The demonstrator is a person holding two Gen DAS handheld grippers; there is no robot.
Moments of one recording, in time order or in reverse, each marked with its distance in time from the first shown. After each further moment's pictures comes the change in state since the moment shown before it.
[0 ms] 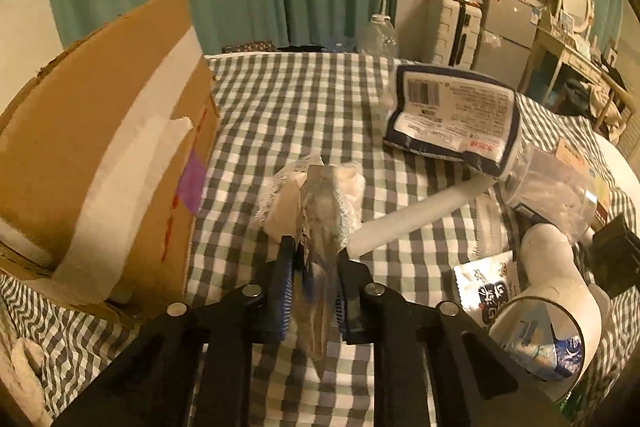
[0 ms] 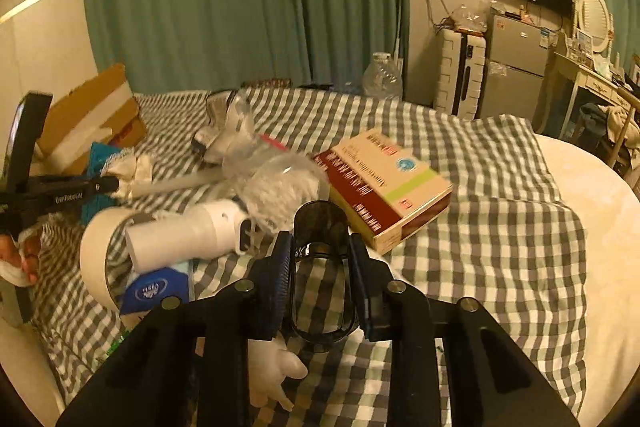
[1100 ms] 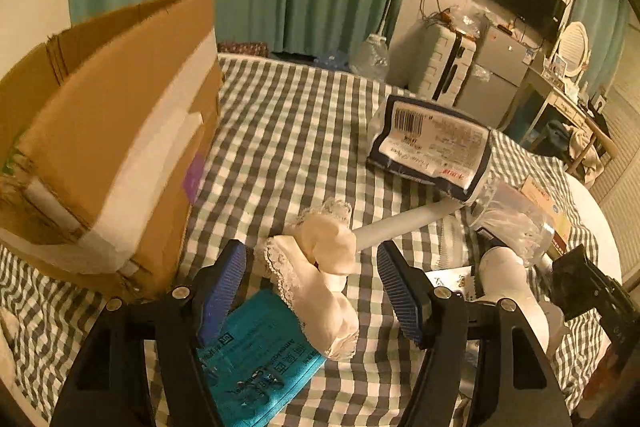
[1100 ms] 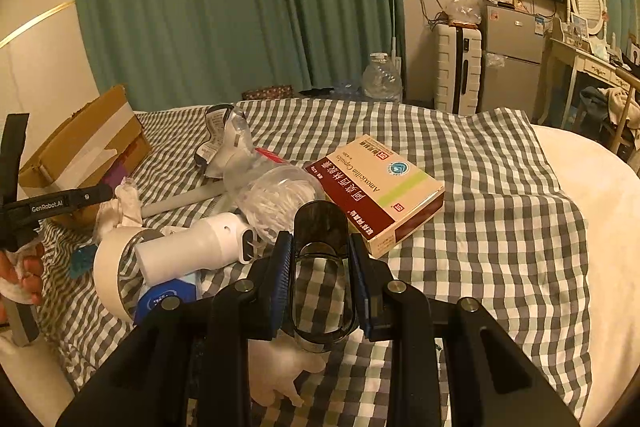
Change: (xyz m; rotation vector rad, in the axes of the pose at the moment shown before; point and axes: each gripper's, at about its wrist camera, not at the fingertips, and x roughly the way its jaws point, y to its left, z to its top) left arm -0.009 0.000 0.004 -0.121 -0.006 -0.106; right arm -0.006 -0.007 0.002 0.054 -0.005 0.034
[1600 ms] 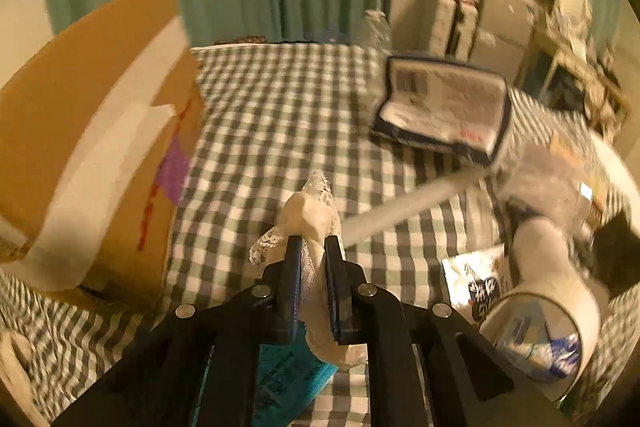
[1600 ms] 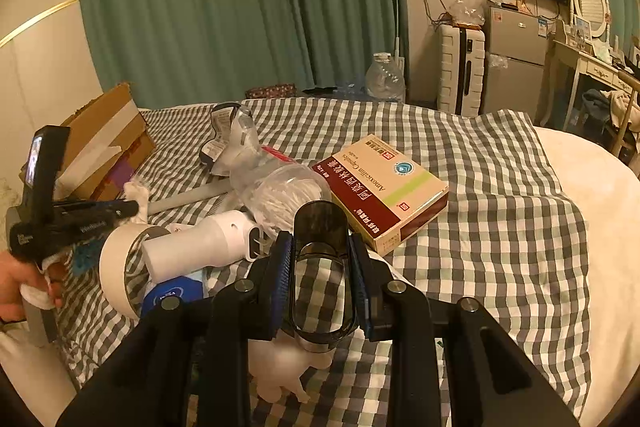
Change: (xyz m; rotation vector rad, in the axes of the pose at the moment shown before) left arm 0.025 -0.014 -0.008 0.082 0.020 0.078; right arm -0.002 0.003 0.001 -0.010 0.001 0.005
